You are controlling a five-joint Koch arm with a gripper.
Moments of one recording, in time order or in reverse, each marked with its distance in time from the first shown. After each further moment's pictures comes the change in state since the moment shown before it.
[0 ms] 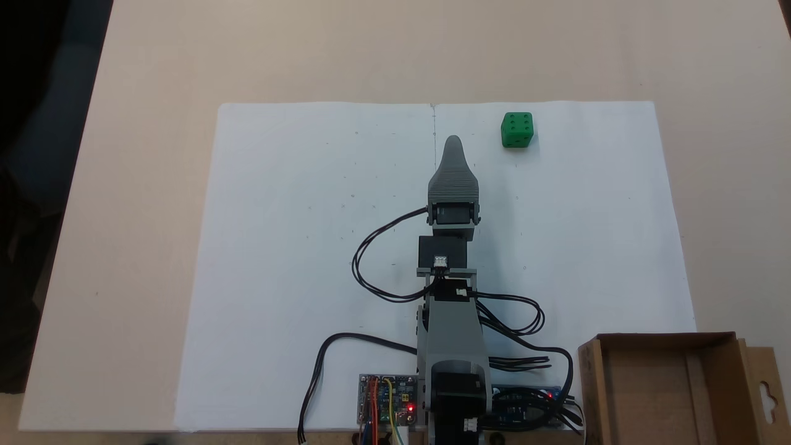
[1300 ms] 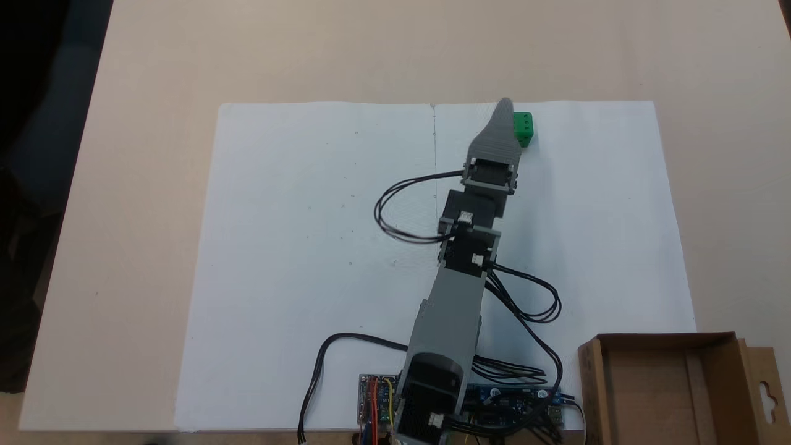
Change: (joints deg) arm 16.2 0.0 -26.3 39.6 0.0
